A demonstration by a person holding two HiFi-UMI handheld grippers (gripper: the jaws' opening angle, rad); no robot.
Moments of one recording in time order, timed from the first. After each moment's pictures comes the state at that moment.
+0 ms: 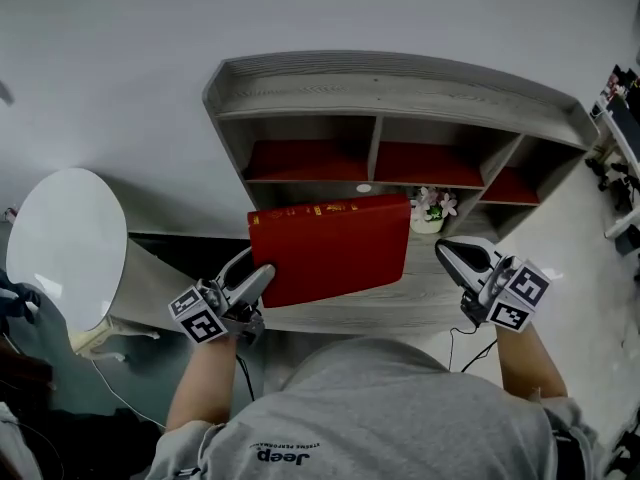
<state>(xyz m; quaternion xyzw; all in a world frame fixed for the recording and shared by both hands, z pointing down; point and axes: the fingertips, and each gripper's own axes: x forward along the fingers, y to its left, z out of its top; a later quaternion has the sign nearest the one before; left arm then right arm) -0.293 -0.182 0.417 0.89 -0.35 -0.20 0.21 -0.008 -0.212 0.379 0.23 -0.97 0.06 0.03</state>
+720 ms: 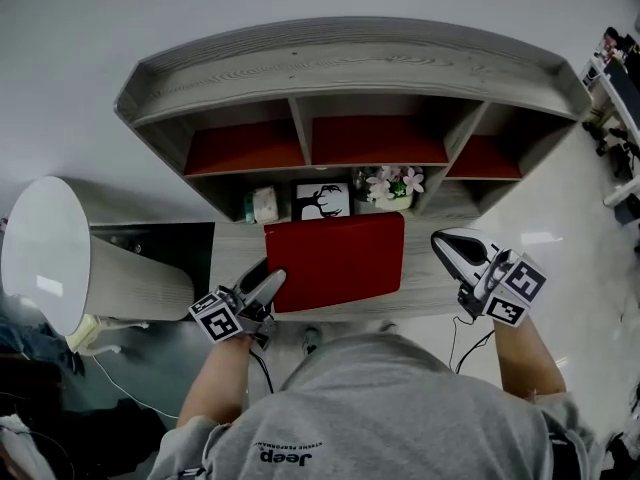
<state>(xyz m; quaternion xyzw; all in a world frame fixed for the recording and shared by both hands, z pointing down) -0.169 -0.213 0.535 0.85 -0.36 -0.18 0.35 0.107 -0.245 0.428 0.25 -0.96 0.10 0.04</state>
